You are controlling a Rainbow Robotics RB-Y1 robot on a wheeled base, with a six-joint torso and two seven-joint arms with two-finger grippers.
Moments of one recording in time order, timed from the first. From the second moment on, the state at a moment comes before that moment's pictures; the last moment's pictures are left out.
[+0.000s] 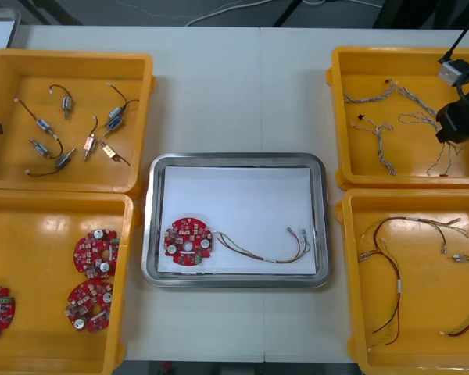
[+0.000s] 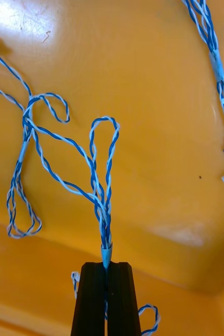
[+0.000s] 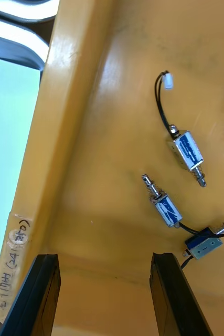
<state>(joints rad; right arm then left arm) -0.84 -0.85 0.09 -1.13 -0.90 1.59 1.88 -0.67 0.84 0.19 -1.25 0.68 1.57 -1.39</state>
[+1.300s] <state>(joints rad) -0.80 -0.84 0.03 -1.67 -0.89 1.91 1.88 -0.68 0.78 -0.12 -1.28 0.53 1.42 -0.63</state>
